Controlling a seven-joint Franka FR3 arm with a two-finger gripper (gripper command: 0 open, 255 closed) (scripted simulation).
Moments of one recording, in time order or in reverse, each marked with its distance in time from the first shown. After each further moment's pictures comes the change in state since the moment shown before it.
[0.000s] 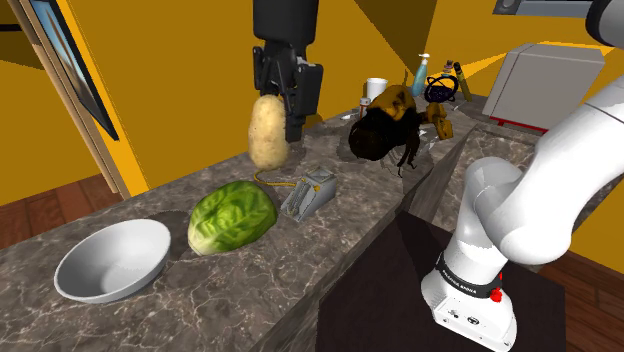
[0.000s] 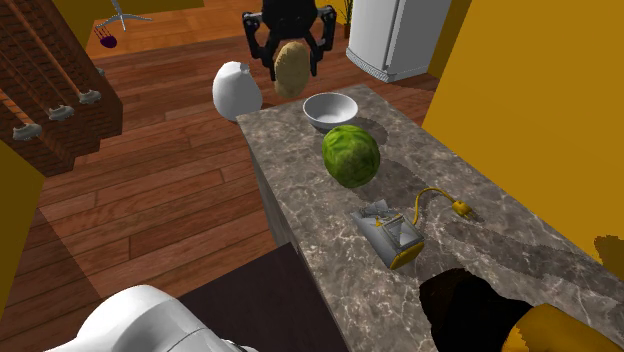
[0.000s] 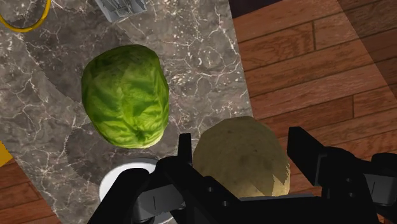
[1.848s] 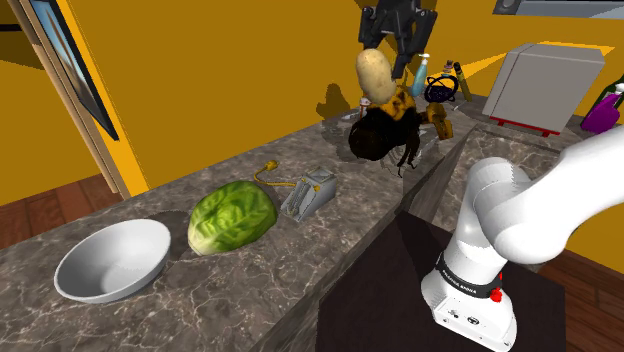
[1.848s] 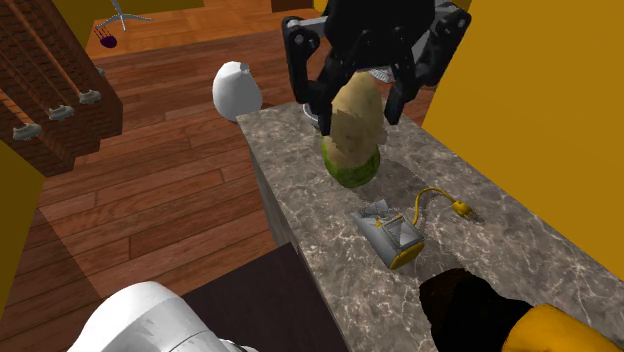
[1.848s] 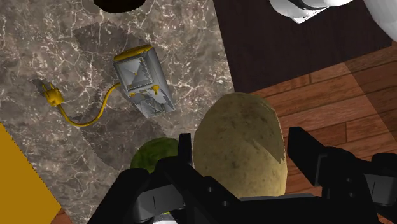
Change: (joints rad) arm -0.076 -0.342 -0.315 -0.095 -0.140 -0.268 -0.352
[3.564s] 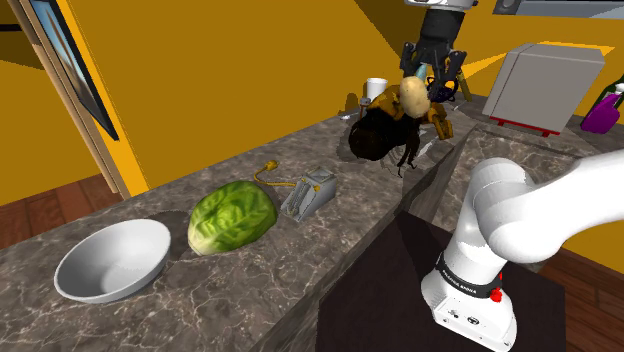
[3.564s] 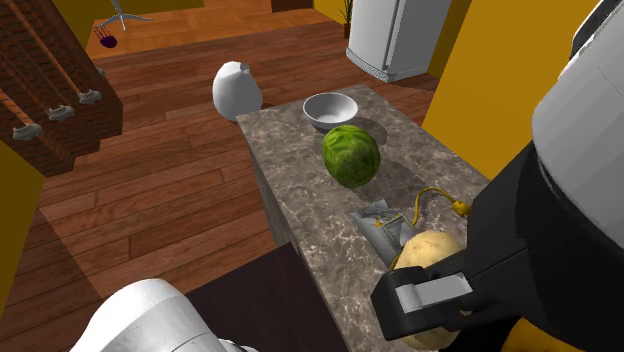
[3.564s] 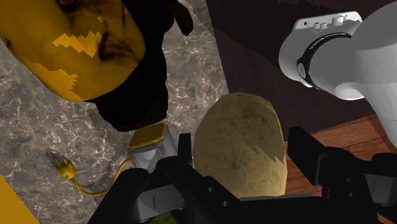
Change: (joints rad) arm -0.071 -0.213 -0.278 -0.212 -0.238 0.025 -0.276
